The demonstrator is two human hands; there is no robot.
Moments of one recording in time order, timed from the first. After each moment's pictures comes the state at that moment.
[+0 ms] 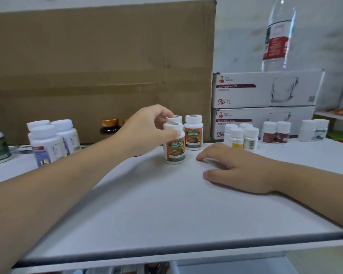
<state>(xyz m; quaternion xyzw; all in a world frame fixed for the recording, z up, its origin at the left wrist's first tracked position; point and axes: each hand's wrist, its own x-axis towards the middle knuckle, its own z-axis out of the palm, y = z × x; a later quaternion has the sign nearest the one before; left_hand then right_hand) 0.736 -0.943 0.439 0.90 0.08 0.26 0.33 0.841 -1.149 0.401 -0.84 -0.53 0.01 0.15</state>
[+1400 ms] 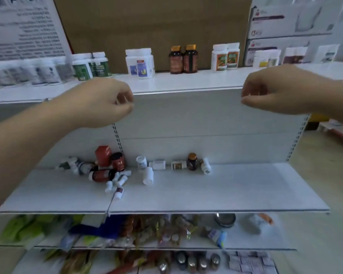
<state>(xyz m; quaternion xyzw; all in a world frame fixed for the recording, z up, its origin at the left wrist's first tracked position) 0.385 -0.939 0.399 0.97 0.17 0.16 -0.03 0.606 -1.215 0.398 -0.85 -0.51 -0.14 0.07</state>
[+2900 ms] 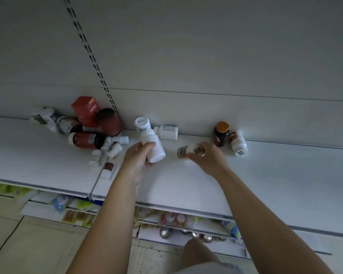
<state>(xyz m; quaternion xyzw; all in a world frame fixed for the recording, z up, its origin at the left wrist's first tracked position) 0.536 -0.809 -0.007 0.48 0.41 0.23 0.74 0.698 -0.956 -0.021 -0.87 -0.31 0.19 0.32</state>
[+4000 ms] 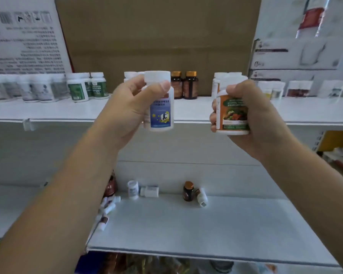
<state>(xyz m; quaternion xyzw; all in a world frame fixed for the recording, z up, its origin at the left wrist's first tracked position) 0.475 -0.972 0.391 0.70 0.01 0.37 0.61 0.596 -1.152 0.388 -0.49 -0.37 0.23 0.76</state>
